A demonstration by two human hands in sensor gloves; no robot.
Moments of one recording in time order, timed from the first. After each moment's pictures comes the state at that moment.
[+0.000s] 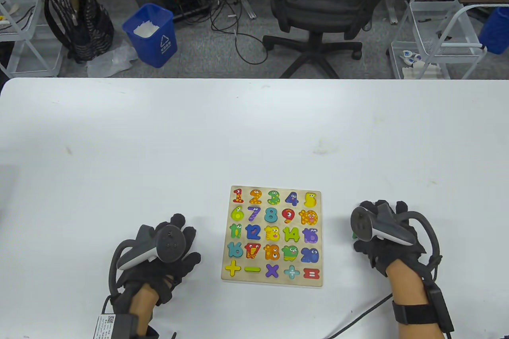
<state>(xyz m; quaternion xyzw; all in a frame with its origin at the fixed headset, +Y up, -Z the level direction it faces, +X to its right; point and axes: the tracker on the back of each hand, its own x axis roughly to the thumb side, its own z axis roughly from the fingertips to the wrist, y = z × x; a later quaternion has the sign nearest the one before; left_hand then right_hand) -0.232 -0.750 -0.180 -0.32 -0.13 0.05 0.94 0.245 -0.746 -0.229 -0.06 -0.26 -0.95 0.14</state>
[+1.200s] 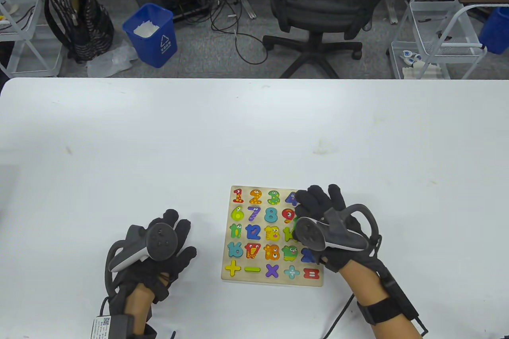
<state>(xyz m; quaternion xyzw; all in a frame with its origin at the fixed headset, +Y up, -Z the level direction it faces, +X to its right) -0.246 -0.746 -0.181 -0.28 -0.10 0.08 0.95 0.105 -0.701 -0.222 -0.26 -0.06 -0.96 0.07</state>
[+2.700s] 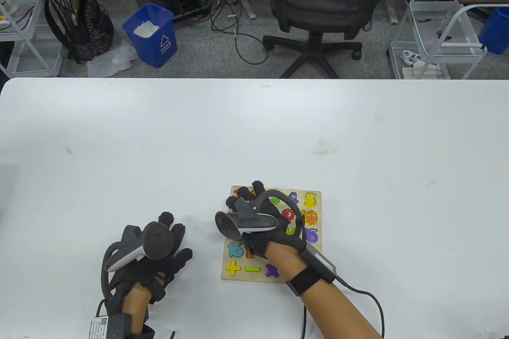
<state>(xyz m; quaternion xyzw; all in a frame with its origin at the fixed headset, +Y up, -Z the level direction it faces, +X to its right) -0.253 -0.746 -0.179 -0.31 -0.09 0.09 0.94 -0.034 -0.749 -0.254 -0.33 -0.12 -0.93 0.13</state>
